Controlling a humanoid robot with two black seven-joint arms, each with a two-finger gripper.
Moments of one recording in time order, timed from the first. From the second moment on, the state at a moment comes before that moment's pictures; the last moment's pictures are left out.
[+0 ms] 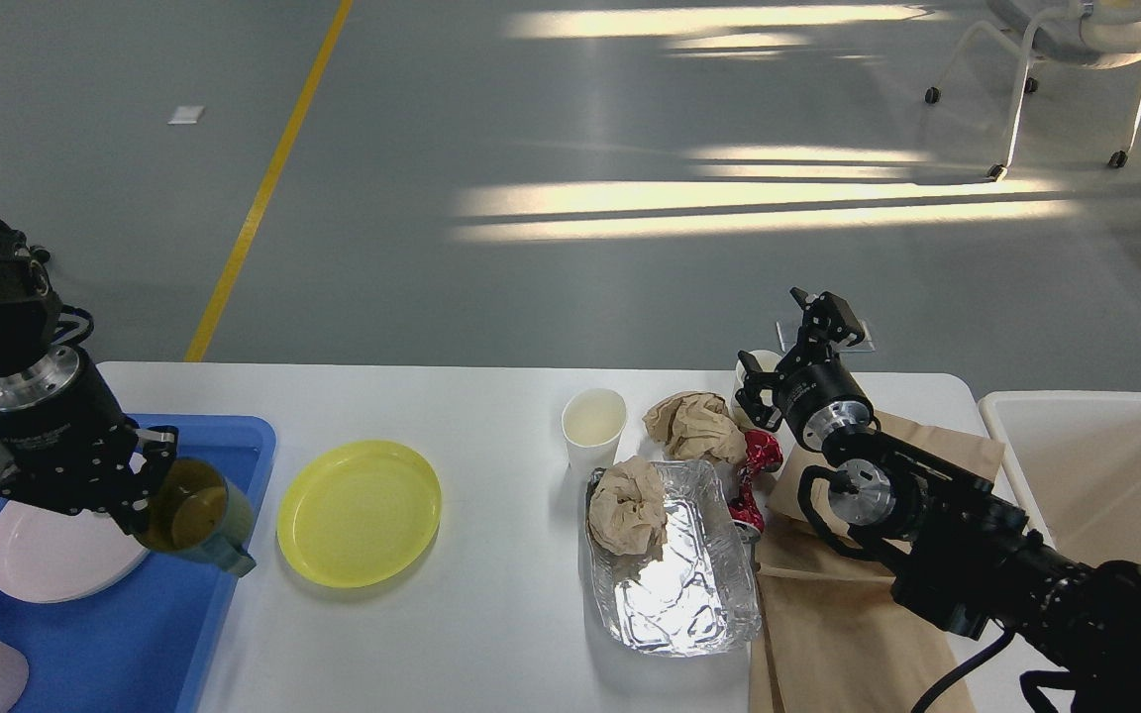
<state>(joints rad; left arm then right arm) -1.75 0.43 1.48 -1.00 -0.04 -0.96 -0.01 0.75 -0.10 0.36 0.52 0.22 0.09 0.43</state>
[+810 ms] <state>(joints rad) -1.55 0.54 1.55 -0.97 -0.04 -0.96 -0.02 0.75 -0.10 0.36 0.52 0.22 0.09 0.43</state>
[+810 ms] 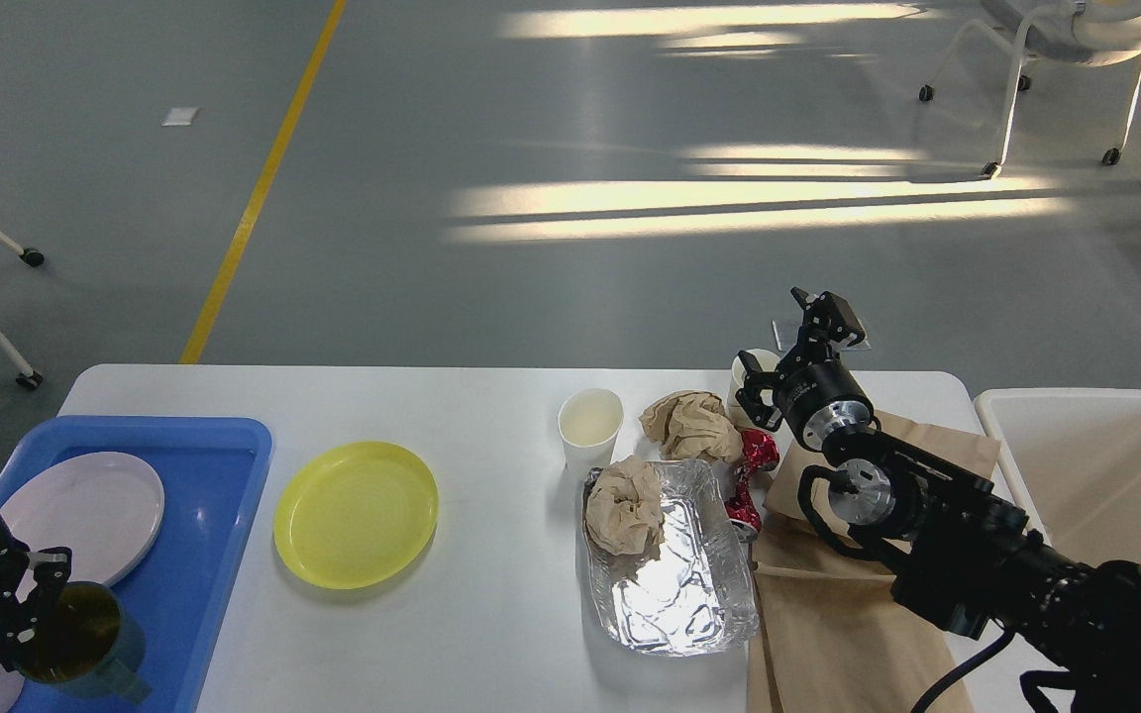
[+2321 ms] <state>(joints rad) -1.49 0.53 1.54 -0.91 -0.04 -0.96 -0.01 0.75 -0.10 0.36 0.52 0.22 0.09 0.43</state>
